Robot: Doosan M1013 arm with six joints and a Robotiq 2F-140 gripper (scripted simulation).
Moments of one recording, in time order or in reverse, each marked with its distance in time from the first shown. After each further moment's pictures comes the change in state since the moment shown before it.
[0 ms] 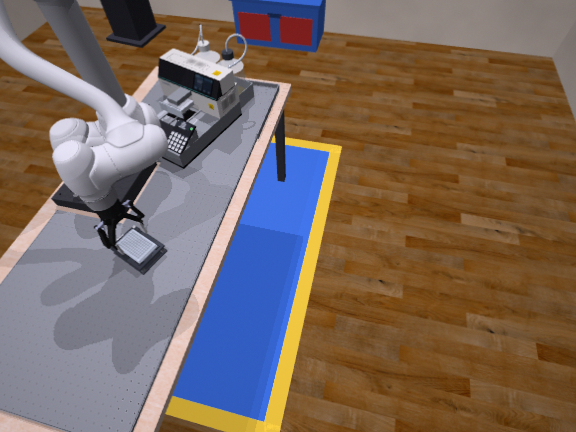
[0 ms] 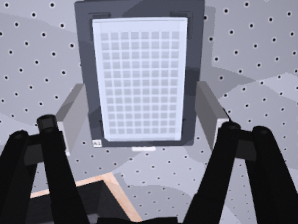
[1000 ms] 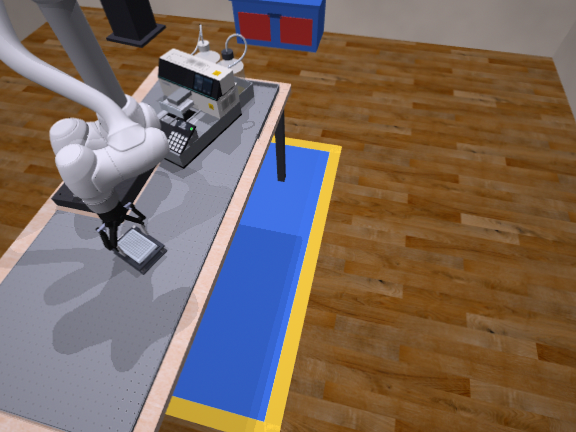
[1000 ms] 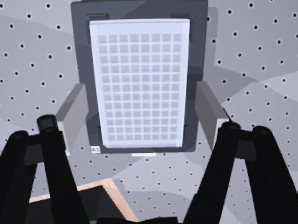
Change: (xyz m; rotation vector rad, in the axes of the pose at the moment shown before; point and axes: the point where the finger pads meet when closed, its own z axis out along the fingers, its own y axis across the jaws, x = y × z) arm 0.000 0.000 0.012 0.000 0.000 0.000
